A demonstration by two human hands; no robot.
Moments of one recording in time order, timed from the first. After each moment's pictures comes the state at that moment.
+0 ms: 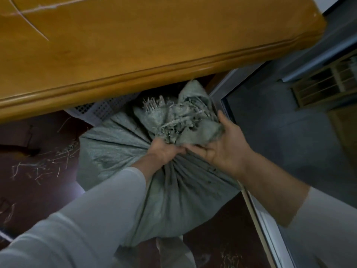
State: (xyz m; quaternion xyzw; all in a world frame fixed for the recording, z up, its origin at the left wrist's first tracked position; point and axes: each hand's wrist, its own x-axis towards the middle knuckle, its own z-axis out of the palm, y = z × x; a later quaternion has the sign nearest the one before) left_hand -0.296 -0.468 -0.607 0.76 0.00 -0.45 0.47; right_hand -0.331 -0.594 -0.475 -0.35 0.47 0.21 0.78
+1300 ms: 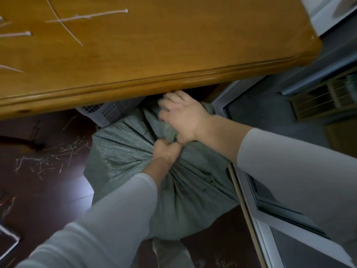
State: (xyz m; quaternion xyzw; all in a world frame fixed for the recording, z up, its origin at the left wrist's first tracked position) left_hand -0.308 -0.458 -0.564 0.69 0.24 -0.31 0.61; right_hand -0.257 -0.533 -0.473 -0.93 -0.24 0.26 -0.13
